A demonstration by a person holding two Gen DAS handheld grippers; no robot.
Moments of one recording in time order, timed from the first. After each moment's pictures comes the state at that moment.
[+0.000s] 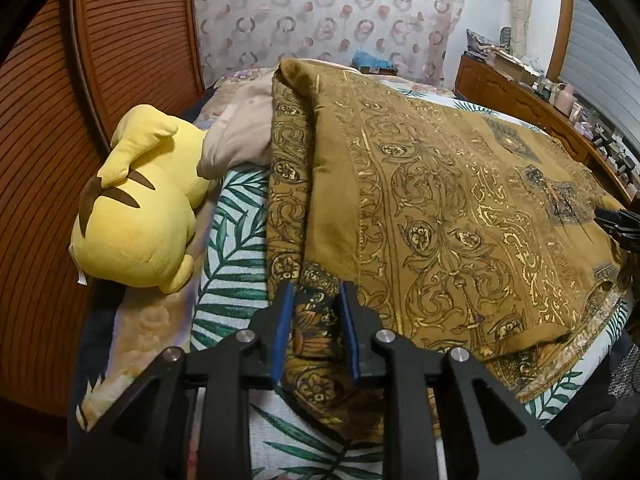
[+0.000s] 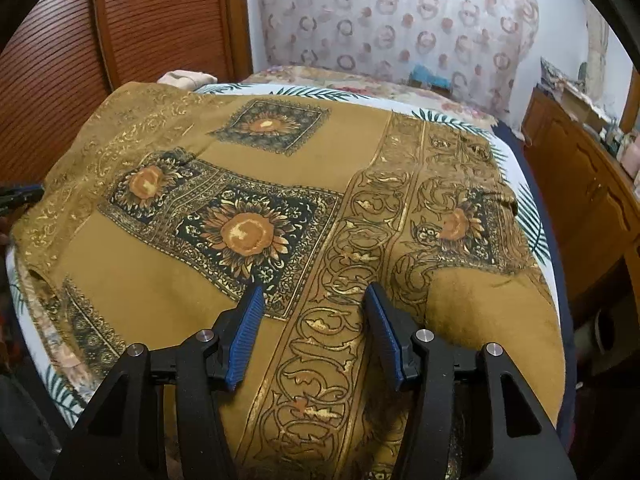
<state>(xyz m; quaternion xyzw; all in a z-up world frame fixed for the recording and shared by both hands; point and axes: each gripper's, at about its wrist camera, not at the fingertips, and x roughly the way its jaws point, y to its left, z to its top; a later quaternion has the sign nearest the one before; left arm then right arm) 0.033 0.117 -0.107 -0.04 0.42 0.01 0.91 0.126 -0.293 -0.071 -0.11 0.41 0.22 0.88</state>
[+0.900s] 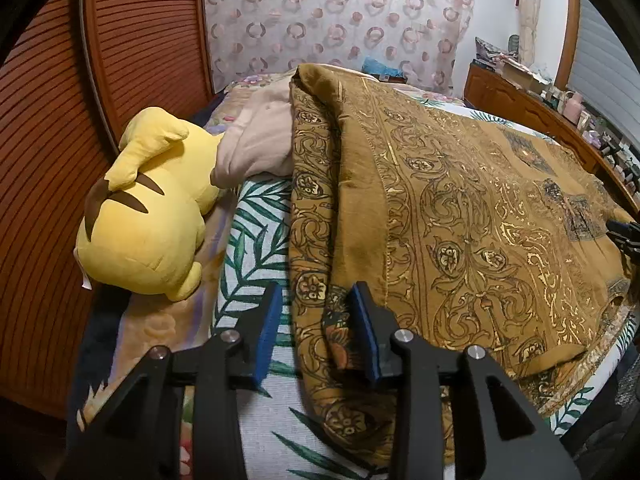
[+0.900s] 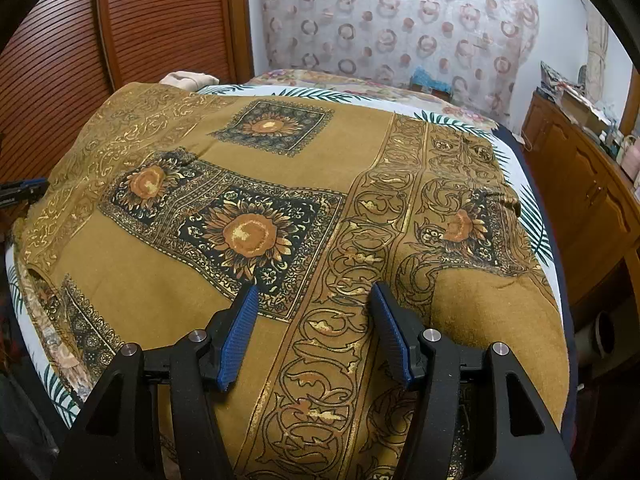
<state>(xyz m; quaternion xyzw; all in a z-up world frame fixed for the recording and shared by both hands) 0.046 0.133 -0.112 -0.05 0.41 0.03 0.91 0.127 -0.294 -0.072 -0.11 0.41 0.22 0.88</state>
